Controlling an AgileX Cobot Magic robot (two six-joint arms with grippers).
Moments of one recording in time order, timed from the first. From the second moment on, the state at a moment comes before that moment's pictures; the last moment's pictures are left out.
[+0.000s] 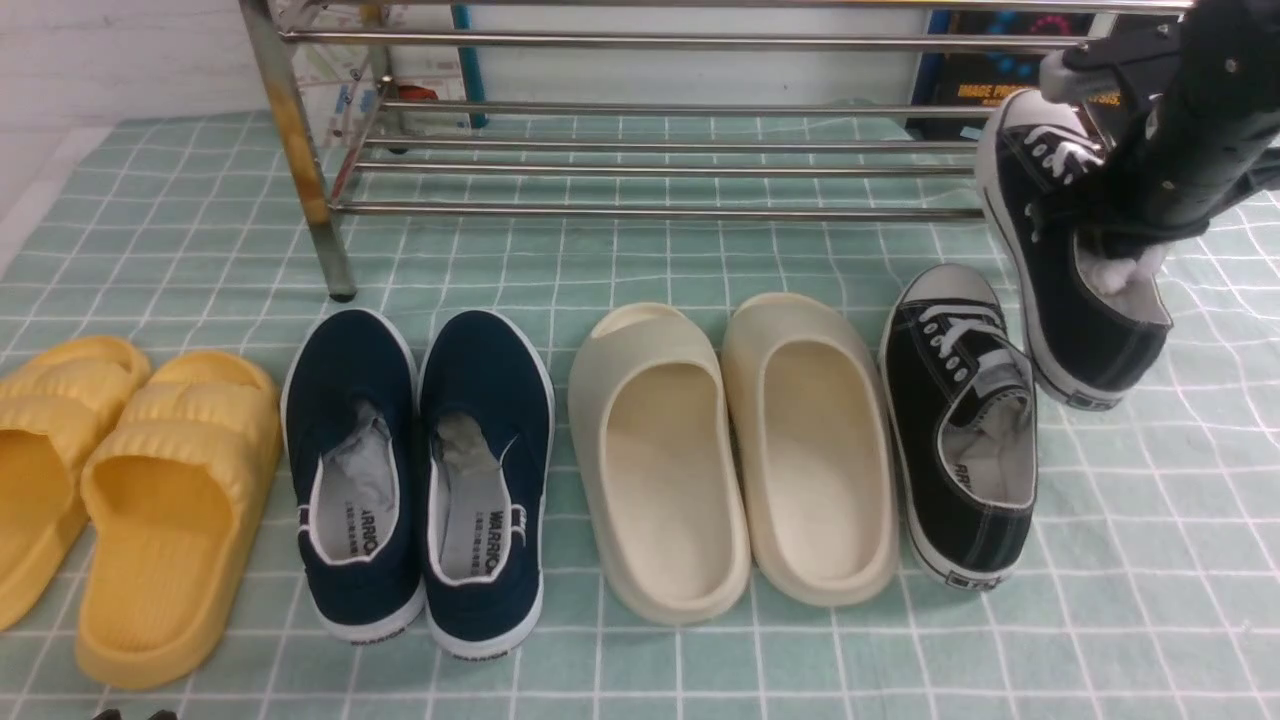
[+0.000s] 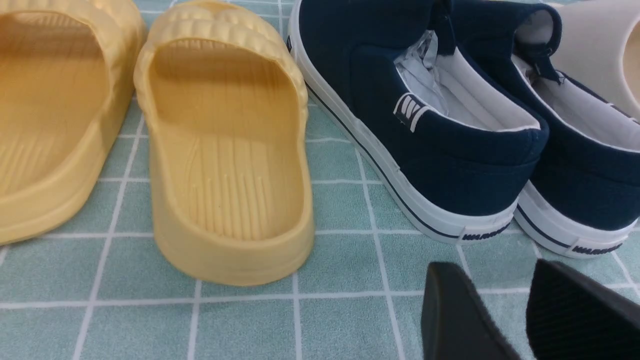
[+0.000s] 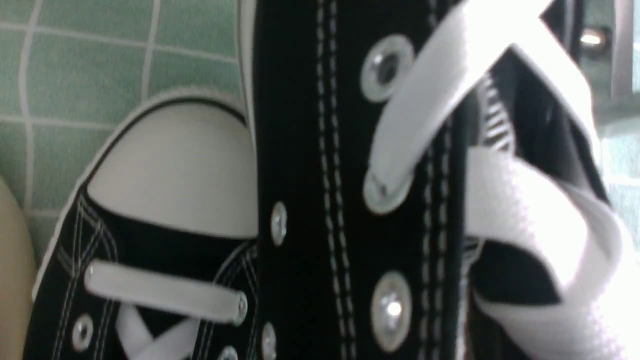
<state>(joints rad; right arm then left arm) 0.12 1.99 -1.71 -0.24 0.86 0.20 -0.13 -0.01 0.03 -0.07 0.40 -0.07</state>
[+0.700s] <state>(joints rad) 0.10 2.23 -2.07 -0.26 0.88 0.19 -0.13 -0.01 0.03 -0.07 0.40 -0.07</state>
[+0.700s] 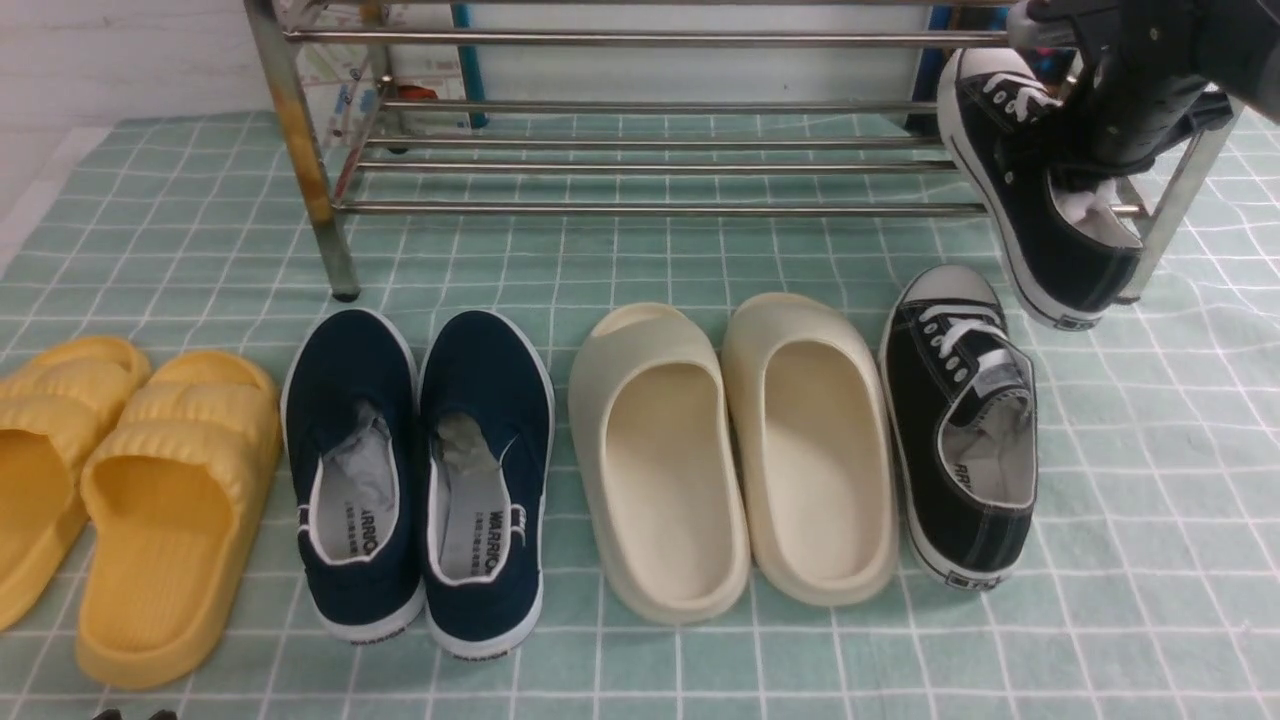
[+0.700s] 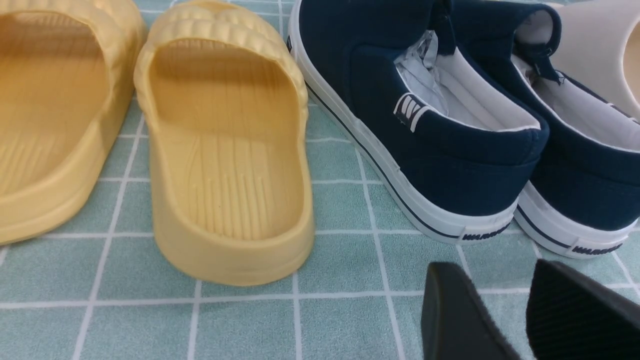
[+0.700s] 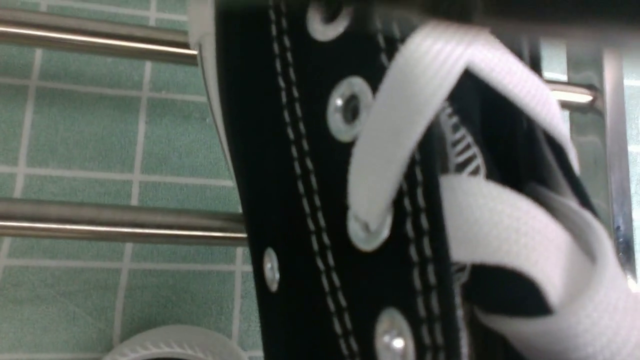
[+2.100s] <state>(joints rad) 0.12 2.17 -2.08 -0.19 1.01 0.19 -0.13 -0.01 0.03 -0.07 0.40 -0.07</state>
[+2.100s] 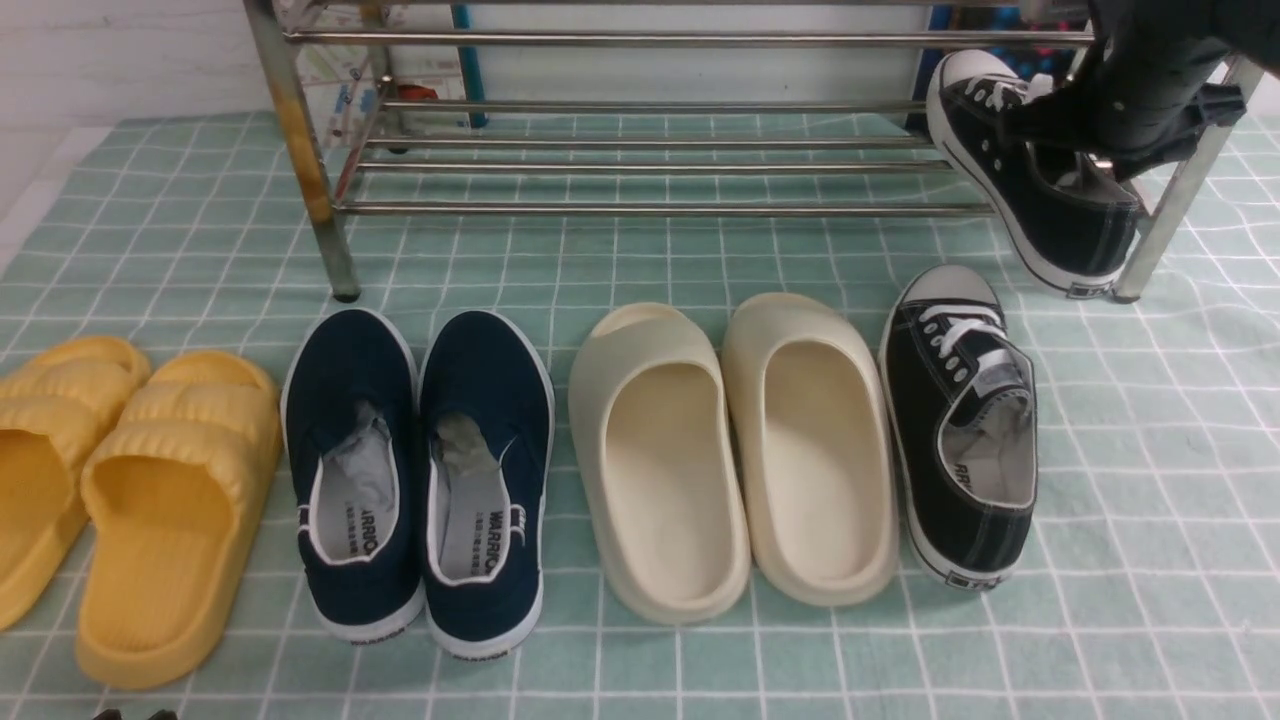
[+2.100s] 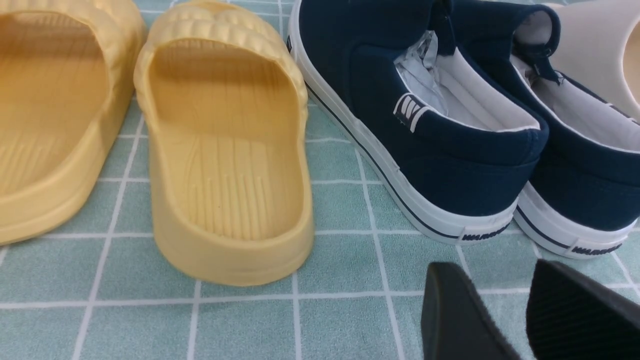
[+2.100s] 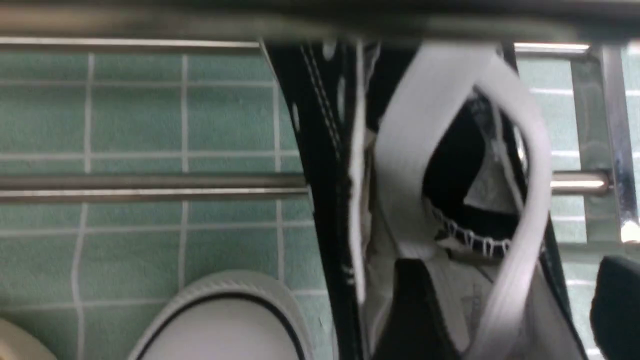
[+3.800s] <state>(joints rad) 0.06 1.90 -1.47 0.10 0.55 -0.03 -0.13 -0.01 0.03 -0.07 0.40 -0.07</state>
